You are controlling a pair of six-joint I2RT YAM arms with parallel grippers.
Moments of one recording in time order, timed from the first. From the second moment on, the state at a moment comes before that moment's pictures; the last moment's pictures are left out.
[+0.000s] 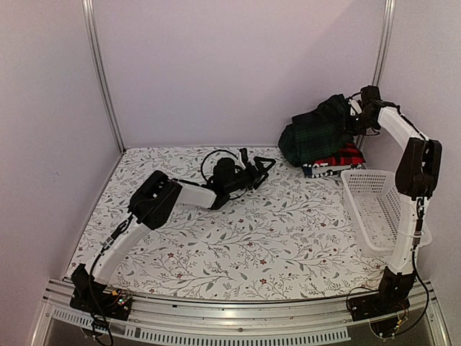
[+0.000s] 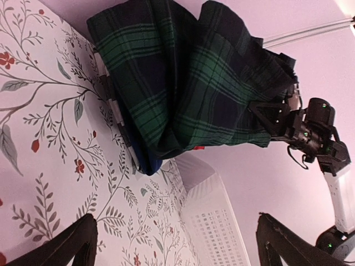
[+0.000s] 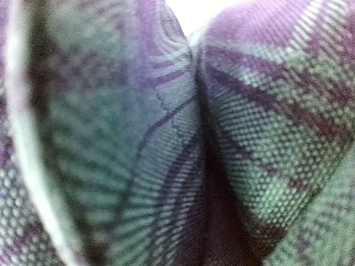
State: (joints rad) left arm -0.70 2.82 2.03 0.83 0.35 -1.20; right arm -0.03 2.14 2.13 -0.73 -0.25 0.09
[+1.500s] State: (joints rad) left arm -0.38 1.89 1.47 0.05 0.24 -0.61; right arm -0.23 2.04 2.11 -0.73 -0.36 0.11
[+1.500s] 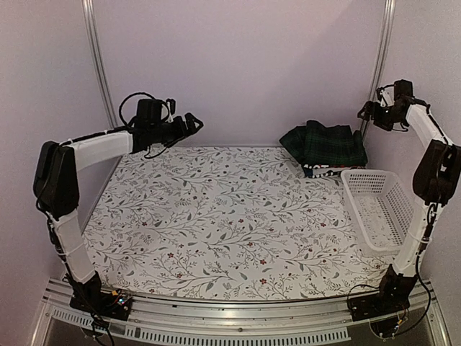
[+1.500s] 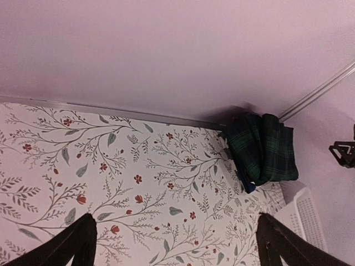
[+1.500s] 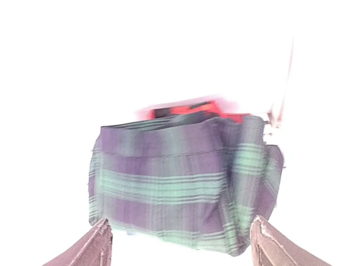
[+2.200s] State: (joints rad) left arm -0.38 1.40 1.26 -0.54 0.02 -0.31; right arm 0.19 1.31 1.04 -0.38 -0.53 0.24
